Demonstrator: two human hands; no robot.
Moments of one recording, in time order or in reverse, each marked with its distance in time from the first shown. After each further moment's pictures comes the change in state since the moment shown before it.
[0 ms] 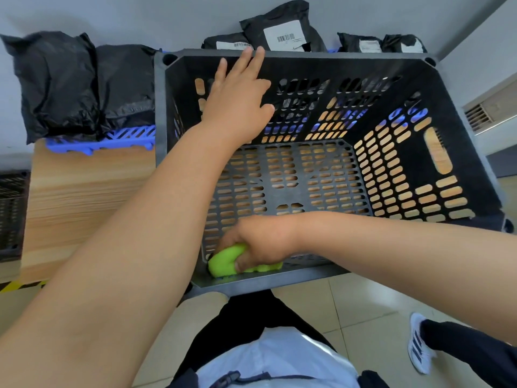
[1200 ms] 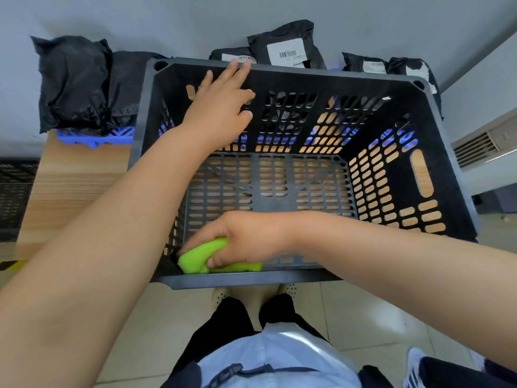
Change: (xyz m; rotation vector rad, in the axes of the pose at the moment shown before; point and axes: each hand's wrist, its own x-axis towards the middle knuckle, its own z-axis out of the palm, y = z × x) left_hand 0.002 0.009 0.001 0.046 -0.006 -0.058; right_hand -0.039 0.019 -0.007 0.257 0.053 -0.232
